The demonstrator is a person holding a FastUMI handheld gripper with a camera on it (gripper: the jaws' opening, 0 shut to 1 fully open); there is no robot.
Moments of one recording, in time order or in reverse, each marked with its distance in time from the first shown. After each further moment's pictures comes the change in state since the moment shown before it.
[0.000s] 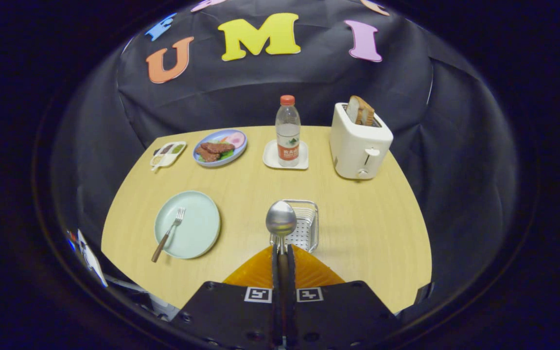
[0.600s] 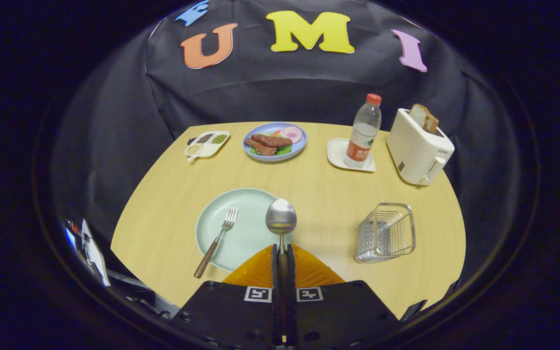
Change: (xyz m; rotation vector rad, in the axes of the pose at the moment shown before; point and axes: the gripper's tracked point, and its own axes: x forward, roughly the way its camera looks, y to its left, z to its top) arm 0.010 0.140 0.003 -0.071 -0.036 0.113
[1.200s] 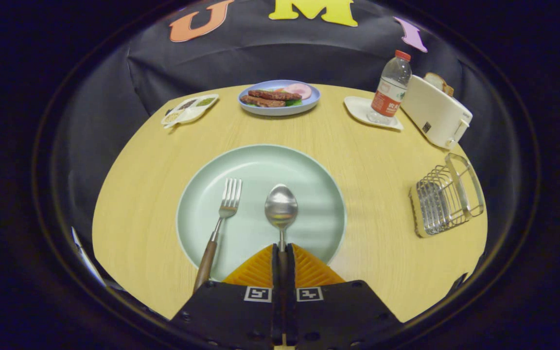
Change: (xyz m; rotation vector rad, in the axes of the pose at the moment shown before) arm 0.114 0.075 -0.064 0.046 0.139 -0.090
